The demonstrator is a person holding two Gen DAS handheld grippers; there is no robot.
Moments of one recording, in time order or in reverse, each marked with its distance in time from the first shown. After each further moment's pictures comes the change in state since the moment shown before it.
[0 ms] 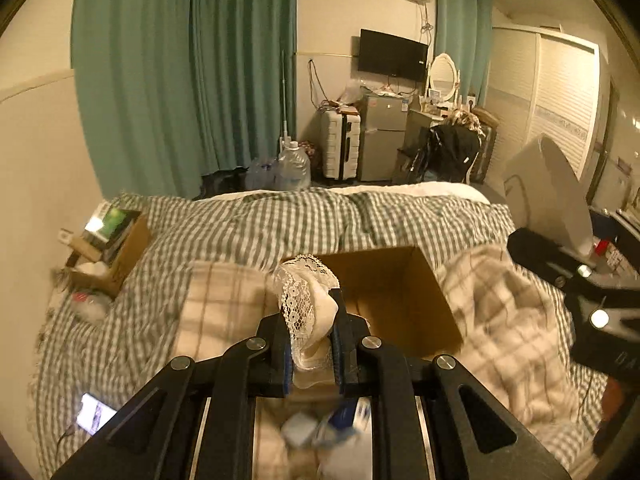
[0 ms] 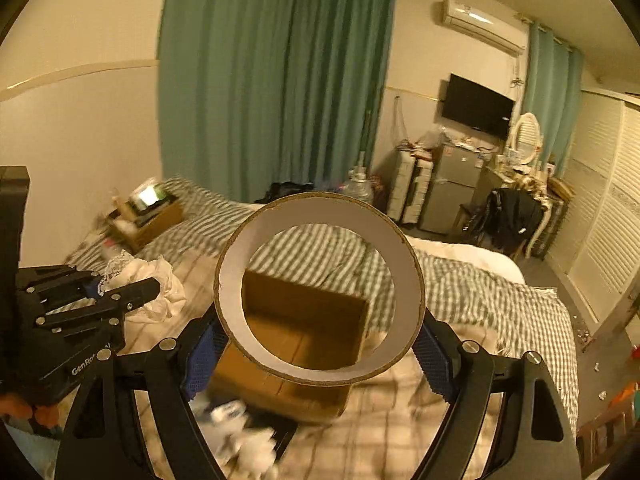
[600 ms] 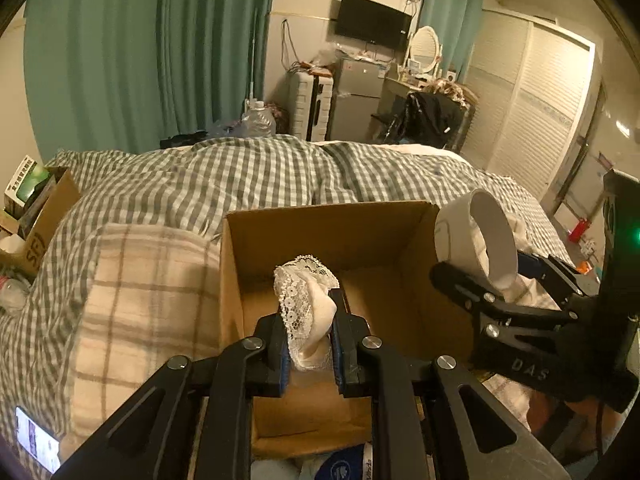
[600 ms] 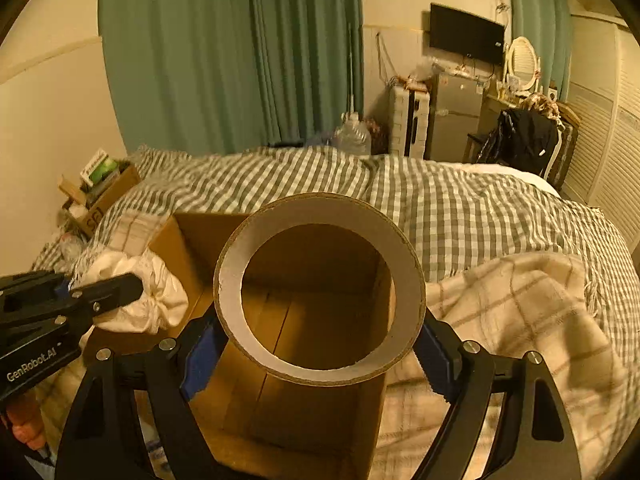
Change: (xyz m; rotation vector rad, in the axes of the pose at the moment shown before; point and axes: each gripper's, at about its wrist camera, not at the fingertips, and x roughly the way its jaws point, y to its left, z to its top) left arm 0.127 -0.002 -0.039 -0.007 0.107 -0.143; right arm 0.172 -0.032 -0.081 0.171 0.124 0.057
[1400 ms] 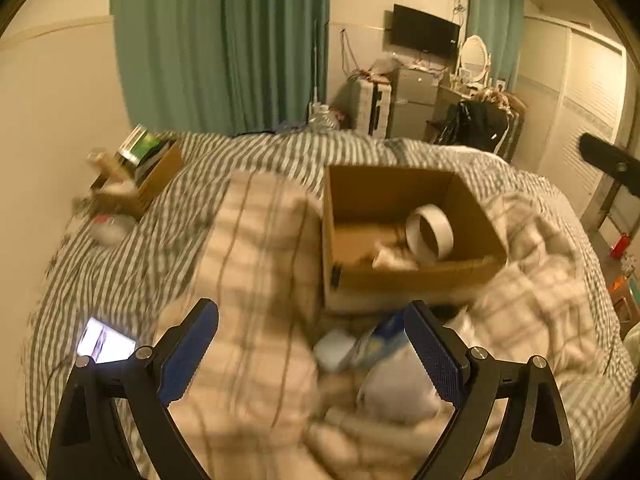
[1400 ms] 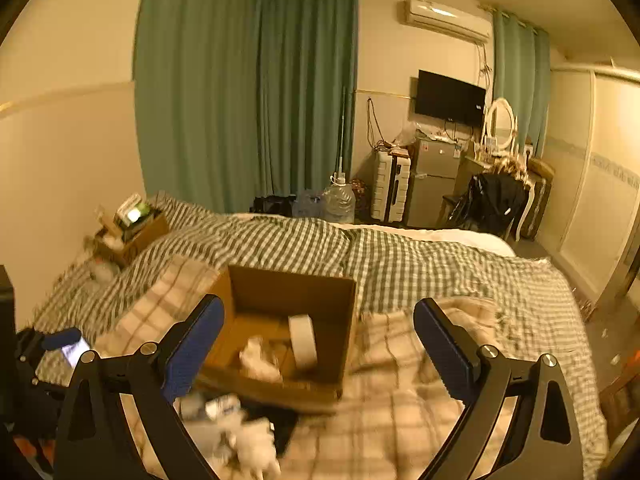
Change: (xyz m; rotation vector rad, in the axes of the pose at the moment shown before) left arm -0.143 0.014 -0.096 -0.080 -0.009 0.232; right arm -0.197 0.036 0.000 -0.086 -0.174 -0.079
